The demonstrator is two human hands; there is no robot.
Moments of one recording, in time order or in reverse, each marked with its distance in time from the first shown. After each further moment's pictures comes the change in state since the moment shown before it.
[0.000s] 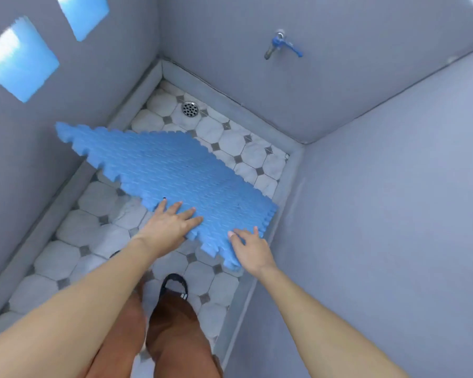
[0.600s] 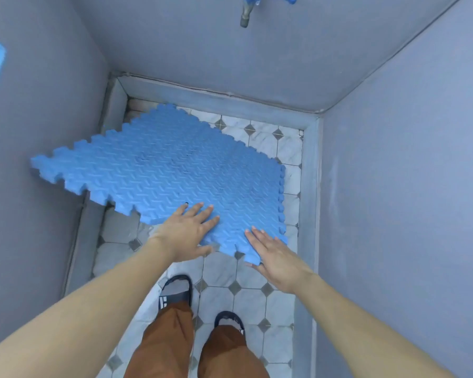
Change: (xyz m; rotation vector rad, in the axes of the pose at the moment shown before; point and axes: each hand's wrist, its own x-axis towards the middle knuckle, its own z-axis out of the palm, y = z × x) left_hand 0.164 -0.085 -0.004 0.205 -0.141 0.283; right_hand 0.136 0.024 0.023 -0.383 -0.089 -0.274
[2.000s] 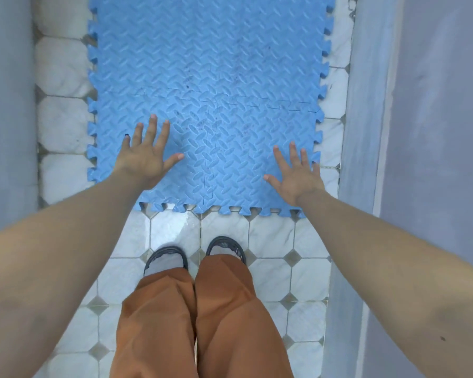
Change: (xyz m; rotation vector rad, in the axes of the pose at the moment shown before) left_hand 0.184 -0.089 0.209 -0.170 0.086 -0.415; right_hand 0.207 0.148 0.145 -0.015 0.020 0.423
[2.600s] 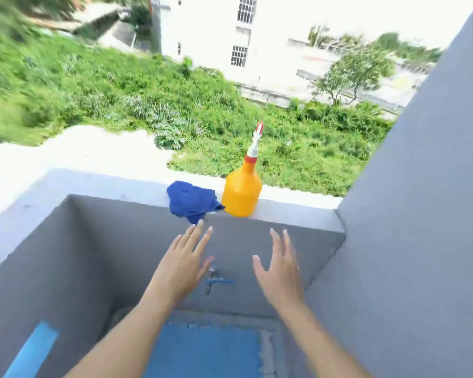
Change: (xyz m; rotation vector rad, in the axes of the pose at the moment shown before) left_hand -0.255 0.049 -0.620 0.008 0.993 0.268; right_hand -0.392 -0.069 -0.568 0.522 1.093 -0.185
